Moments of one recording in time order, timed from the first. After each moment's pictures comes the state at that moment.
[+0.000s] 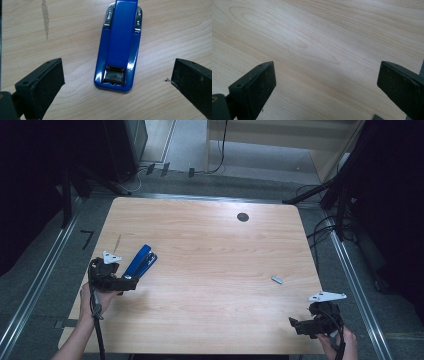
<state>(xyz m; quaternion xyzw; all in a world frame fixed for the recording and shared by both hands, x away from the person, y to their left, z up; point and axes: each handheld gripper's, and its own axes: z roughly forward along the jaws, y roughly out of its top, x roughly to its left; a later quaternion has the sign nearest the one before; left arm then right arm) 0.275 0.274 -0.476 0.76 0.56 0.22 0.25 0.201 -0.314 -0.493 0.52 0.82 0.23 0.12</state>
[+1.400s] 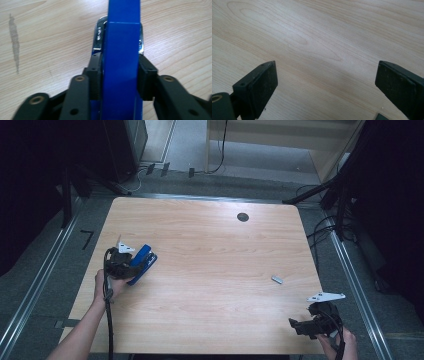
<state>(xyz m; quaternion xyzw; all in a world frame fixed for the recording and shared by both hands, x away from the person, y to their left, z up) 0.322 0.263 -0.501 0.79 0.52 0.20 0.26 0.202 -0.315 -0.497 0.52 0.82 0.22 0.11</state>
